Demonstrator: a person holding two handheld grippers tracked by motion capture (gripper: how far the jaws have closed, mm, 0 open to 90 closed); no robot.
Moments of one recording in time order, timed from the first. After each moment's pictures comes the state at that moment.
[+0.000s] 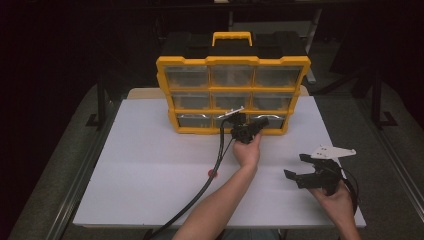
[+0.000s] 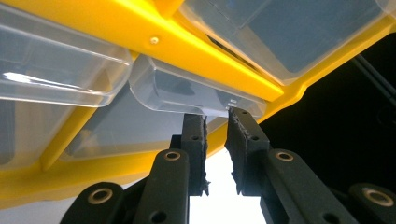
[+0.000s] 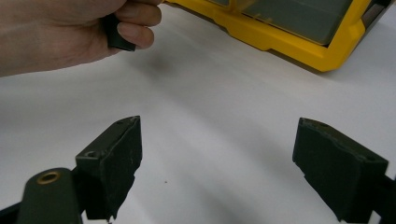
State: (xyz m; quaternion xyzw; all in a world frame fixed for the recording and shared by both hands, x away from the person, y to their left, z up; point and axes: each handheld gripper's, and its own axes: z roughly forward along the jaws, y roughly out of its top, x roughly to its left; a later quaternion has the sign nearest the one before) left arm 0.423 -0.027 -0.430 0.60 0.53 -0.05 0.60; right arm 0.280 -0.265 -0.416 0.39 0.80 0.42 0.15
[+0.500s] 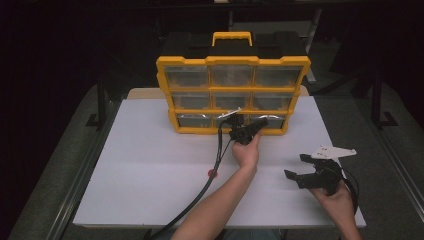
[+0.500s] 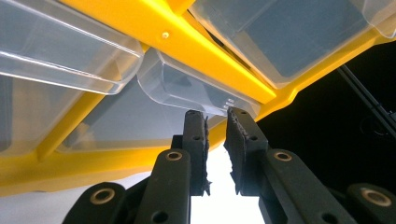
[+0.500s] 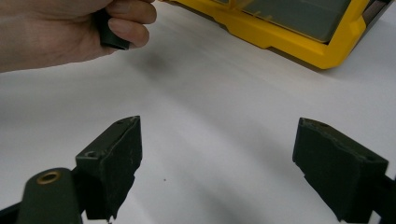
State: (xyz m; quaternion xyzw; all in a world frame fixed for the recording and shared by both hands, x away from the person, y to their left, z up) left arm 0.420 -0.021 -0.433 0.58 0.53 -0.07 0.61; right arm 0.281 -0.267 -0.418 0.39 0.80 0.42 0.15
